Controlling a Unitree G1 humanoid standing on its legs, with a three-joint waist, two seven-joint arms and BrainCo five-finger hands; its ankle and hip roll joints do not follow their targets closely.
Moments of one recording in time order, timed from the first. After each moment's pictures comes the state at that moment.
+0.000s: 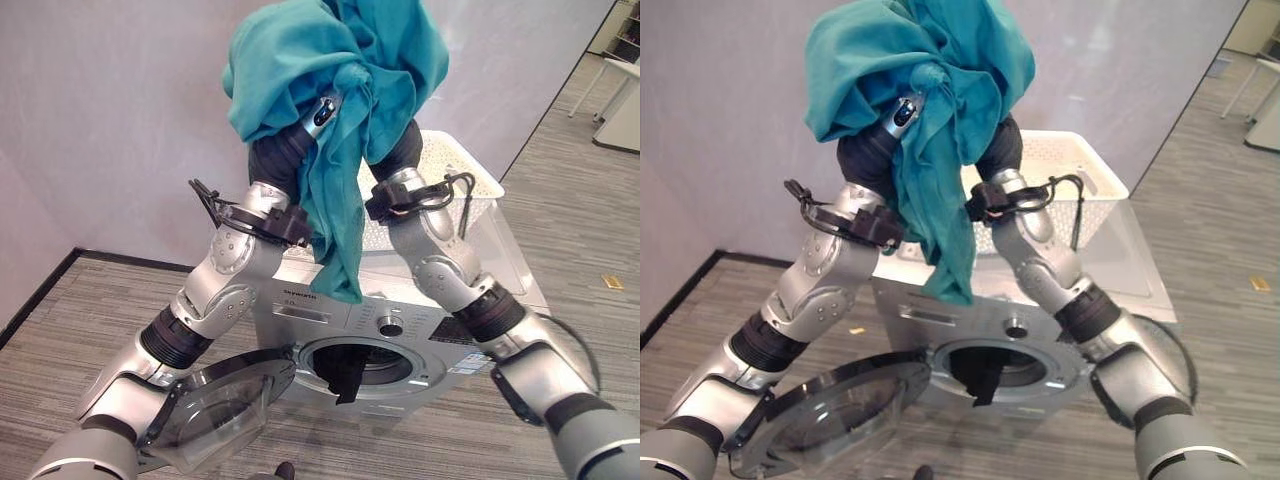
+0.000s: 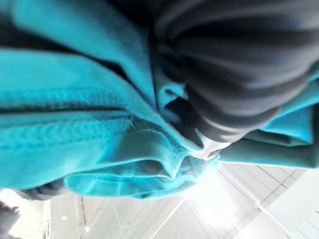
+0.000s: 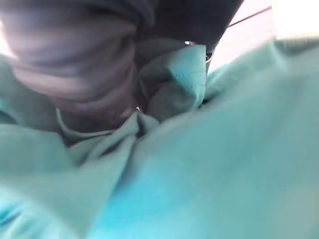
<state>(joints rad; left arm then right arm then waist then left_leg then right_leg) -0.75 0.54 -0.52 -0.19 -0.92 -0.26 0.25 -0.91 -0.54 0.61 0.12 1.00 -0.22 -0.18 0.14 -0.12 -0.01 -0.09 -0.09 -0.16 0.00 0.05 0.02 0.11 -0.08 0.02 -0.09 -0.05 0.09</state>
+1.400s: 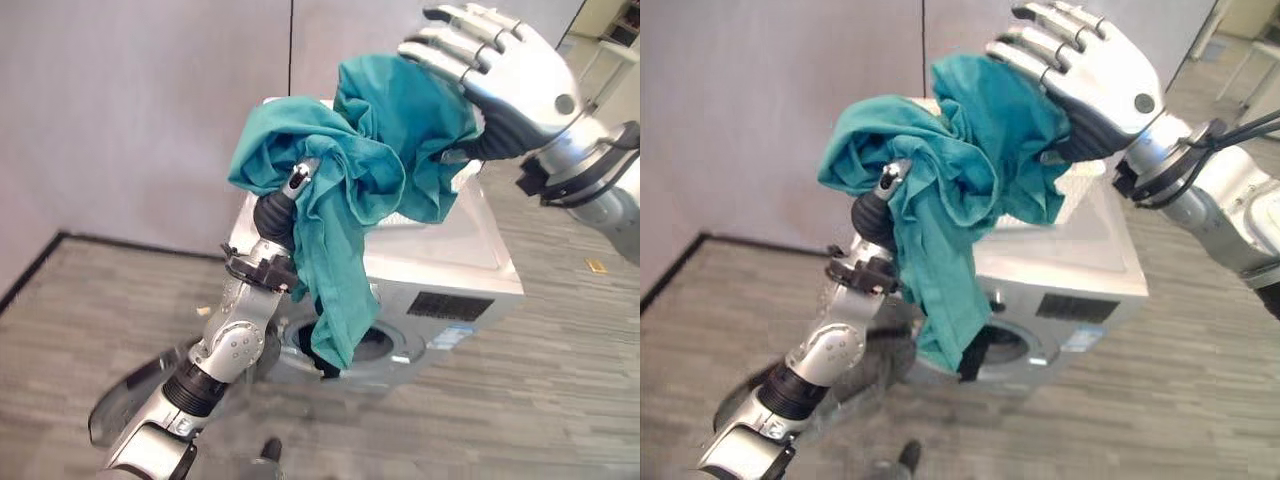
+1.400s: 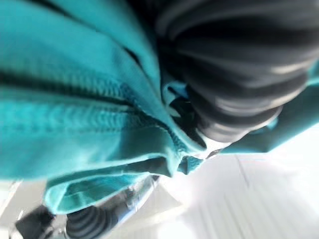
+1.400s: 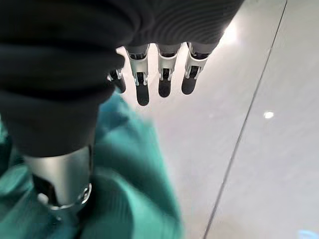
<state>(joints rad) -0.47 0.34 -0.46 -0.15 -1.21 -0.27 -0.06 -0.96 -1.34 0.57 -0.09 -0.48 -0.26 -0.35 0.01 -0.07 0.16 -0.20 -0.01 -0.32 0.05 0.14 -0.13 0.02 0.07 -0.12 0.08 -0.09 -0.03</state>
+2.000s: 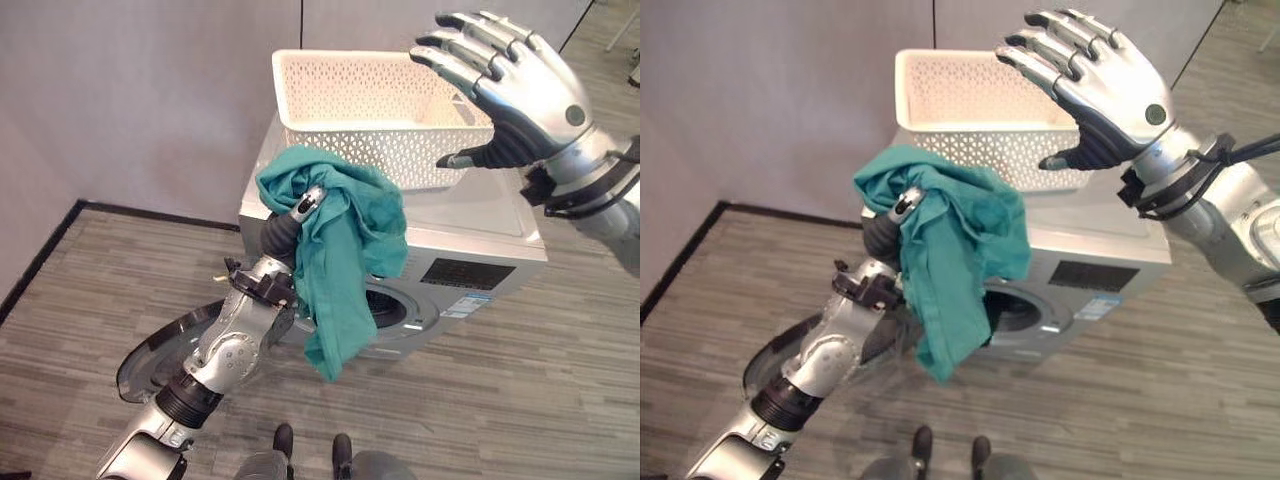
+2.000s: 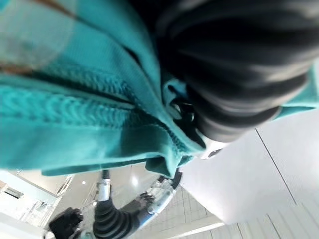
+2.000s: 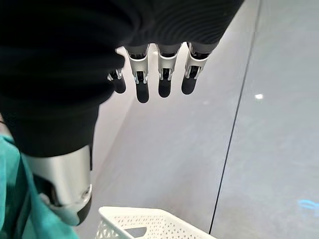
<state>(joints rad) -0.42 0.39 -0.47 -0.15 -1.21 -0.21 -0.09 -0.83 -1.25 0.46 -0.09 -0.49 -0.26 -0.34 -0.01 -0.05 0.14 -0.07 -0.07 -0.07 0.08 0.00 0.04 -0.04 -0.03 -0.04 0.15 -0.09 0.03</state>
